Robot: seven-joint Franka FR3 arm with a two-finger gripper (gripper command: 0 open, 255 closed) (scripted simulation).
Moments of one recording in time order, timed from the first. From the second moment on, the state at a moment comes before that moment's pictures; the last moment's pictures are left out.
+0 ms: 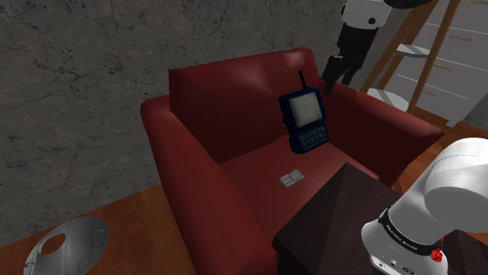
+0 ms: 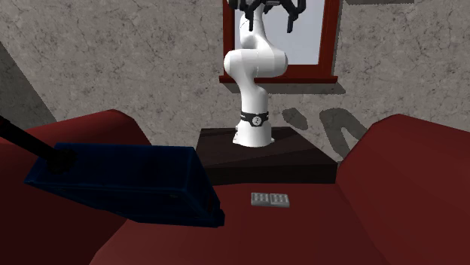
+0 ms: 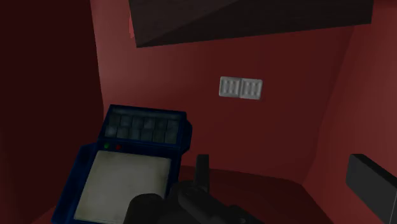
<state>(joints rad) -0.02 -0.75 -0.02 -2.43 -0.05 1.71 0.04</state>
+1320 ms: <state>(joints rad) 0.16 -0.42 -0.26 -2.83 -0.20 2.44 -0.67</state>
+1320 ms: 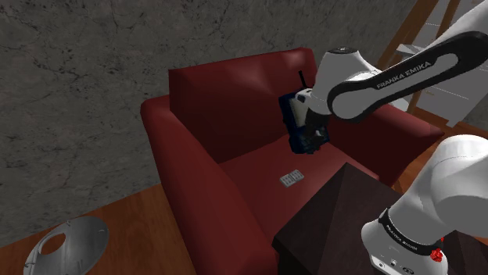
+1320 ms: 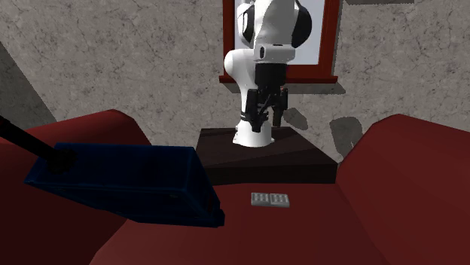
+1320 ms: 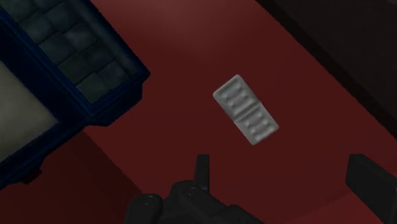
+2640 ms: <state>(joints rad) 0.09 0.34 -0.07 -2.77 0.27 3.13 -1.56</state>
